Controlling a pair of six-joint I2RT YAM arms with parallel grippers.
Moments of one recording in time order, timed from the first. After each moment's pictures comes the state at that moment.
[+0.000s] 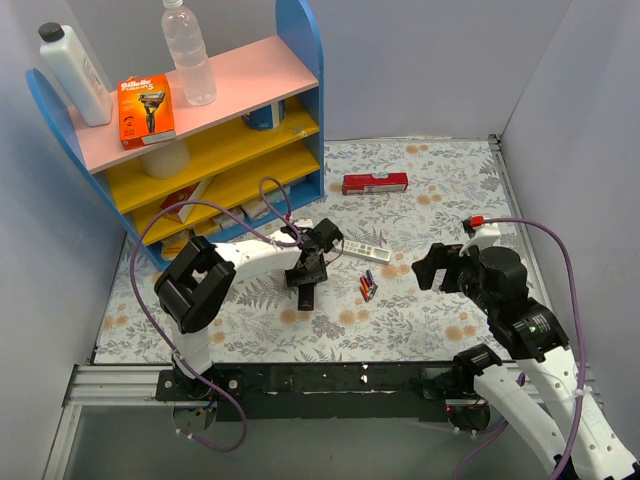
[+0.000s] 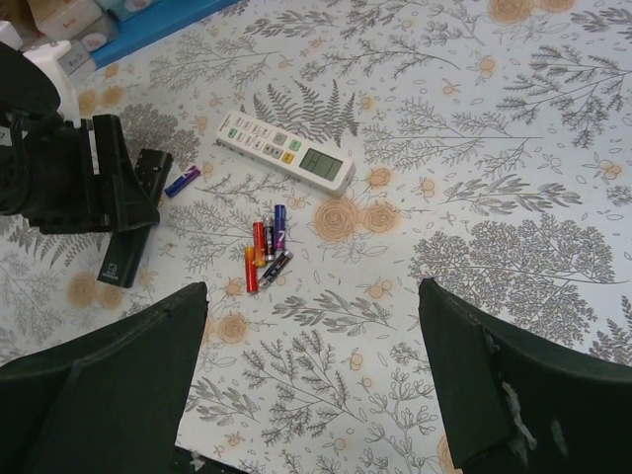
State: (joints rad) left arm -0.84 1.84 1.20 -0.68 -0.34 -0.98; right arm 0.45 0.51 0.73 -0.67 0.06 0.32
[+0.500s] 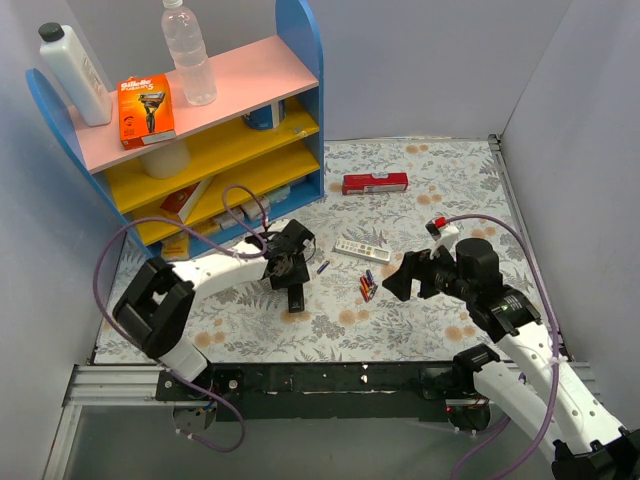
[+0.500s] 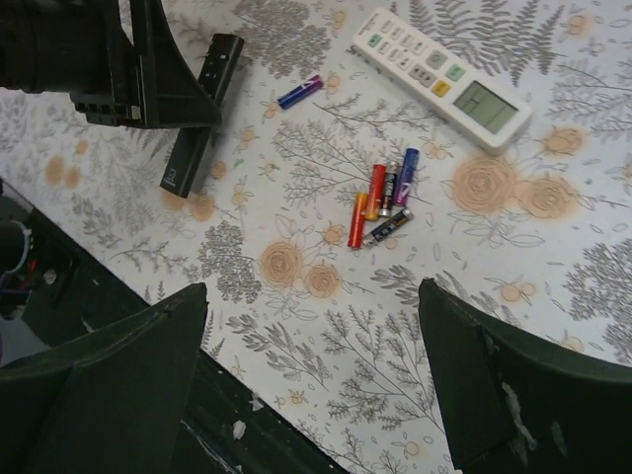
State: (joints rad) left arm -0.75 1.64 0.99 -0.56 -0.25 -0.92; right arm 0.45 0.63 0.62 -0.53 -0.30 0.32
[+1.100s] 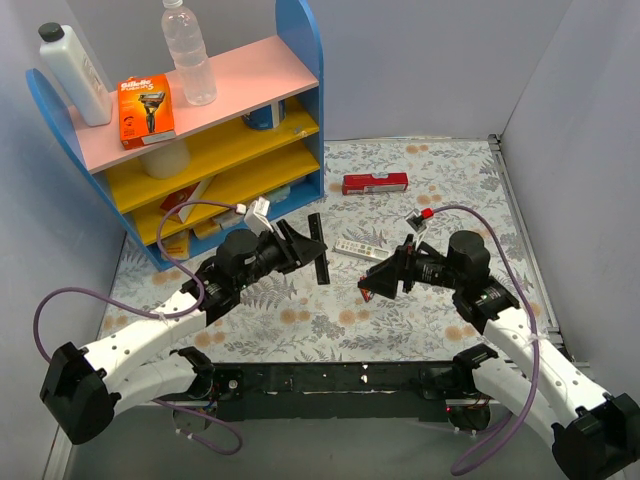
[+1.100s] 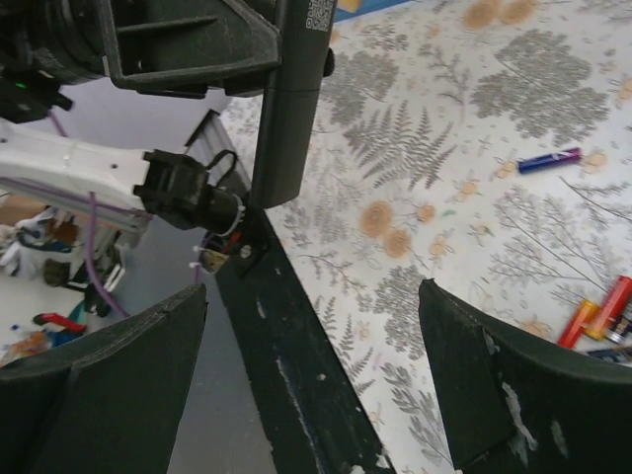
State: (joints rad) left arm -0.74 1.00 0.66 0.08 0.04 -0.99; right arm 0.46 0.77 0.52 -0.02 -0.76 0.55
